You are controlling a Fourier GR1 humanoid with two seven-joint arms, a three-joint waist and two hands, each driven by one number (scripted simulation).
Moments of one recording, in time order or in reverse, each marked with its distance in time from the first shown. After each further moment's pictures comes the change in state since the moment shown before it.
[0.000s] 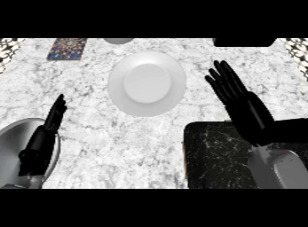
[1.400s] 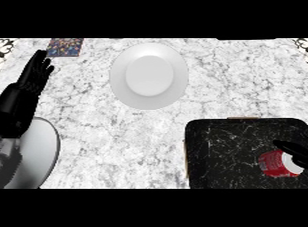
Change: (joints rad) left arm -0.229 0.052 0.174 -0.059 0.131 -0.181 0.130; right arm 0.552 -0.442 -0.152 -0.384 0.317 0.207 -0.515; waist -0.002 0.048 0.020
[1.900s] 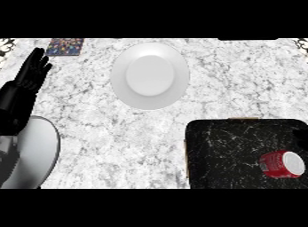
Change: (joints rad) left arm -0.013 0.003 0.020 0.023 -0.006 -0.026 -0.009; right arm 0.021 -0.337 -0.171 -0.113 0.167 0.118 0.303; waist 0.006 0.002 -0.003
